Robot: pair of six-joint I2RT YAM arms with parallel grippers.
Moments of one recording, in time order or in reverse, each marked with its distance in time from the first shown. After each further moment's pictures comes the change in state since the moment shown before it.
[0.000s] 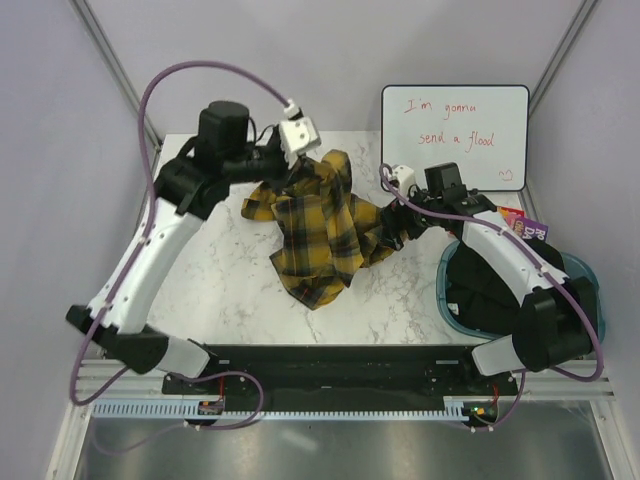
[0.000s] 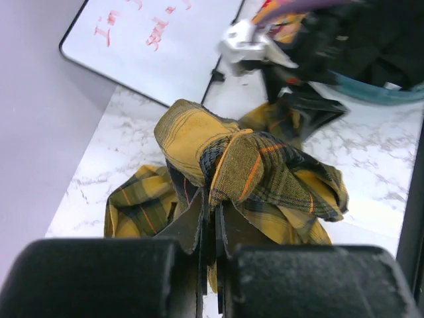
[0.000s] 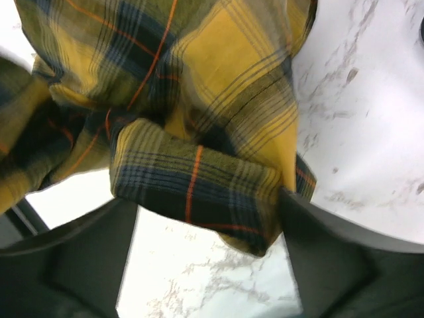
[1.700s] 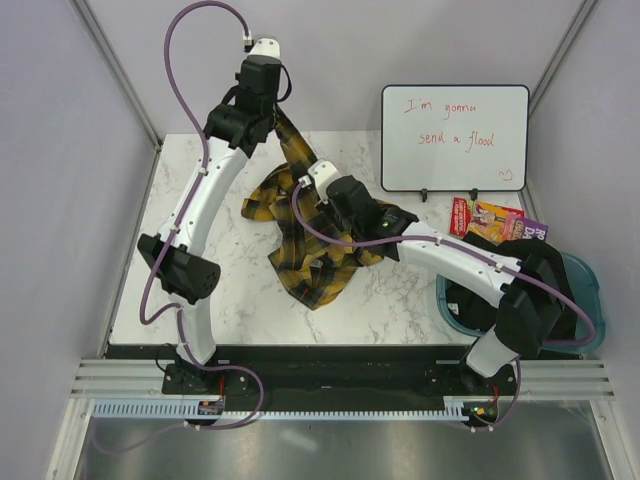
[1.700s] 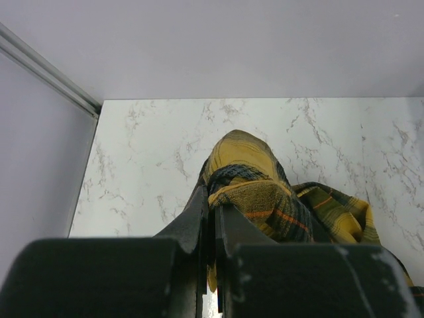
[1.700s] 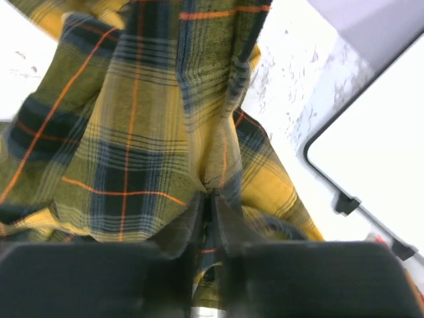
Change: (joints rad) left arm 0.127 0.603 0.583 0.022 -1.138 -0.578; right arm 0.569 0.161 0.212 0.251 0.911 0.122
